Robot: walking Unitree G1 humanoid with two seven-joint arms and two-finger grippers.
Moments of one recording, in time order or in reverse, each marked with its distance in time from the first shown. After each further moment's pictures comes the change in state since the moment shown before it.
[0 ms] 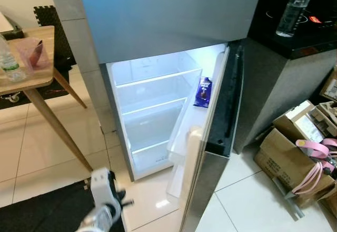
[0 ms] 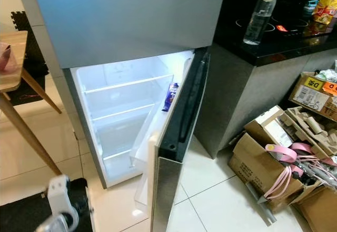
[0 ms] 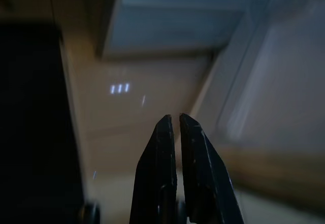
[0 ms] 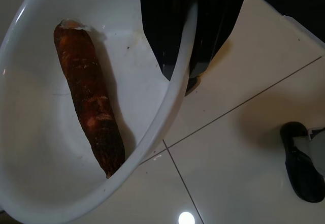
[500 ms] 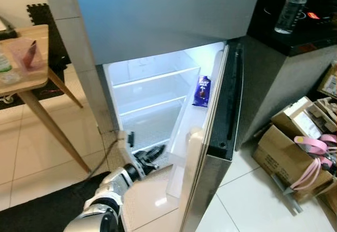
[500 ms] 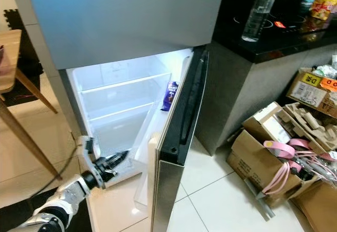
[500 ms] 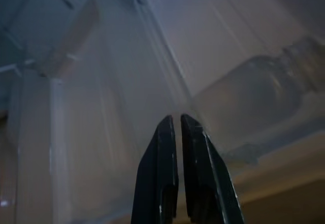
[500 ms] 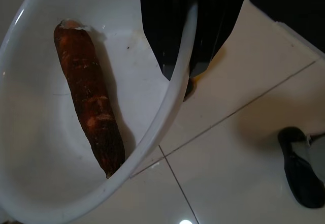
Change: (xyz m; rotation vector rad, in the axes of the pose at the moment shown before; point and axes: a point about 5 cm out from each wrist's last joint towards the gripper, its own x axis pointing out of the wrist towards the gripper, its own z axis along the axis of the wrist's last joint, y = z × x) left arm 0.016 -0.107 0.034 0.015 -0.032 -0.880; right arm 0.000 0.001 -0.003 0.001 0.009 0.004
